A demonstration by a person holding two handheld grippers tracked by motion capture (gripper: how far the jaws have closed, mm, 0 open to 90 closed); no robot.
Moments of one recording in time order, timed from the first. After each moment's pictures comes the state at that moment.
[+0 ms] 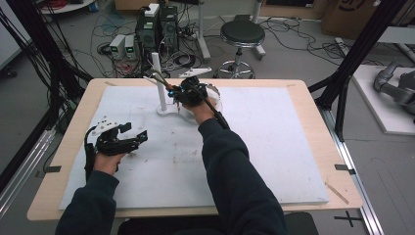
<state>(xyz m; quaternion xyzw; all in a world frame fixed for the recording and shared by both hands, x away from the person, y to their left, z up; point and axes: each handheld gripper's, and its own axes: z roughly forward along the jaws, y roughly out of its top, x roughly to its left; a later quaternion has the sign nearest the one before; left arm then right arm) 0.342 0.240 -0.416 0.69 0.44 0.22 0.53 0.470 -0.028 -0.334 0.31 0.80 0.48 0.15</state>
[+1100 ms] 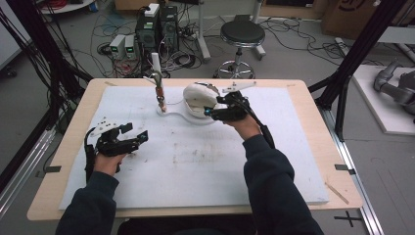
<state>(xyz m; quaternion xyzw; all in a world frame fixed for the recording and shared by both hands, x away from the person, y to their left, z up) 0.340 0.239 -0.419 0.68 0.44 0.21 0.55 0.423 -0.154 -0.342 0.33 0.81 0.46 0.16</state>
